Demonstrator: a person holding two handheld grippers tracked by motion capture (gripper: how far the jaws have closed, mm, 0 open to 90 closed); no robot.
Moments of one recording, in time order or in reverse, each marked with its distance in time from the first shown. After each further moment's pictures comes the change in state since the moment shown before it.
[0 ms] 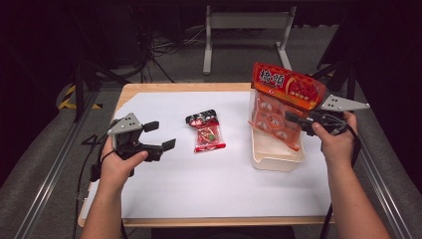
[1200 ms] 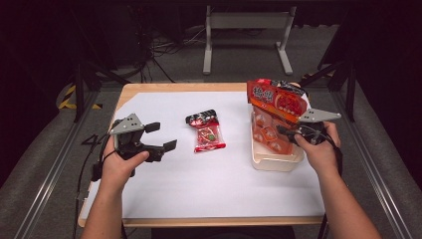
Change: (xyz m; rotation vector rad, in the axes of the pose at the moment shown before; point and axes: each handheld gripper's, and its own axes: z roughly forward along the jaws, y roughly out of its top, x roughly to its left) left arm 0.000 -0.001 0.003 0.012 -0.010 -0.006; right arm 0.020 -0.032 0.031 0.217 -0.118 -0.030
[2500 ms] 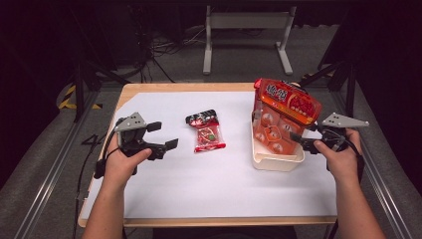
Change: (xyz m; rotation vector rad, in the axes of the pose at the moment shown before) left arm 0.009 -0.002 0.013 0.030 -0.002 -0.019; right arm -0.017 -0.023 -0.041 -0.079 -0.010 0.141
